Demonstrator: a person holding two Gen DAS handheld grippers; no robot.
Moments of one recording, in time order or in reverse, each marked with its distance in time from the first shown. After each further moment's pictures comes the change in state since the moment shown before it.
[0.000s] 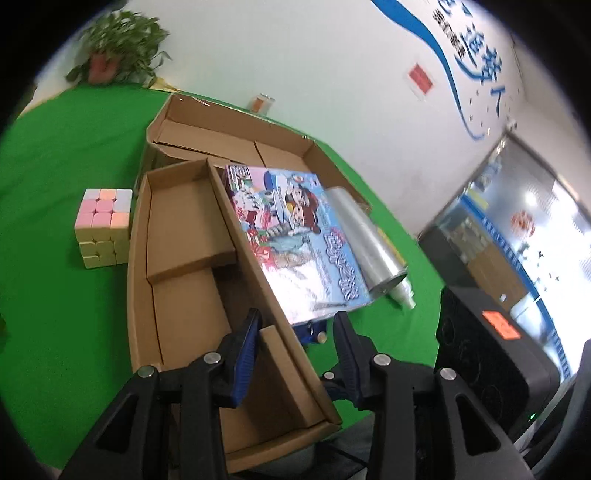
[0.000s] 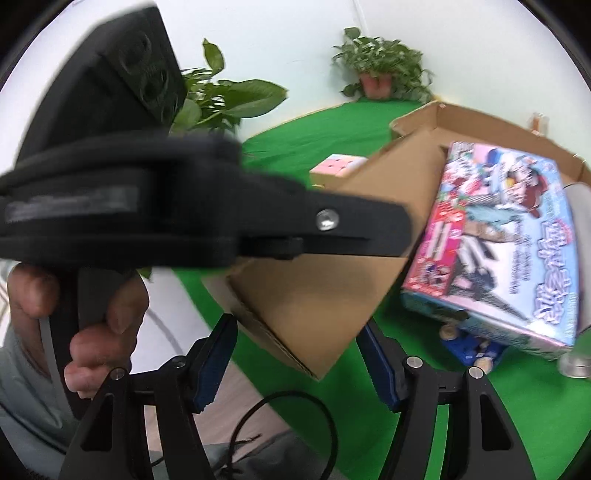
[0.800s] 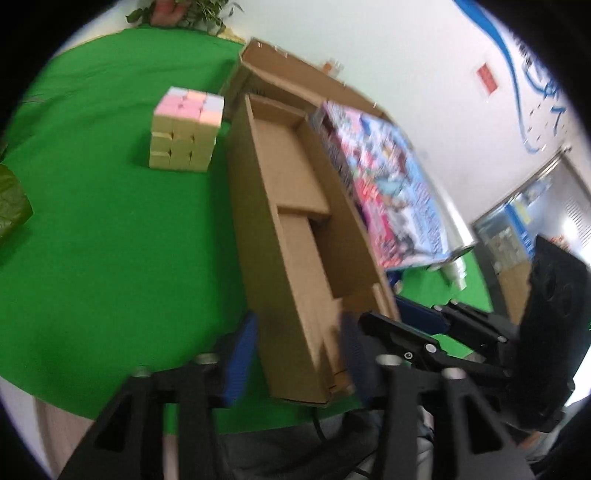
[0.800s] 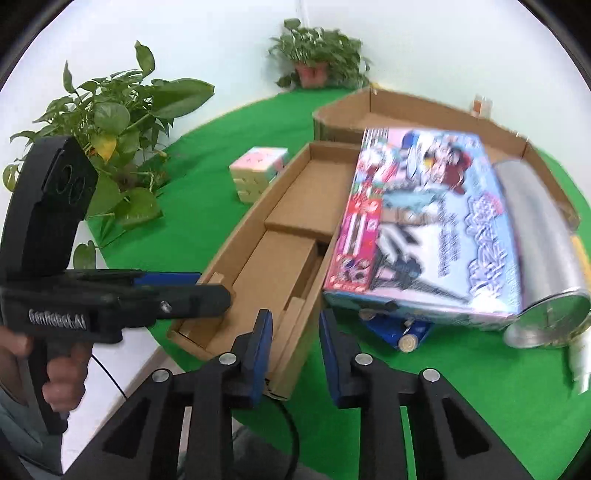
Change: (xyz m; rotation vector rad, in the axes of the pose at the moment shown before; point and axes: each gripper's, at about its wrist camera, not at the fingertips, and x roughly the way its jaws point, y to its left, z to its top) left arm 0.011 0.049 -0.043 -0.196 0.141 0.137; right arm 0.002 -0.023 0.008 0.092 0.074 -0.296
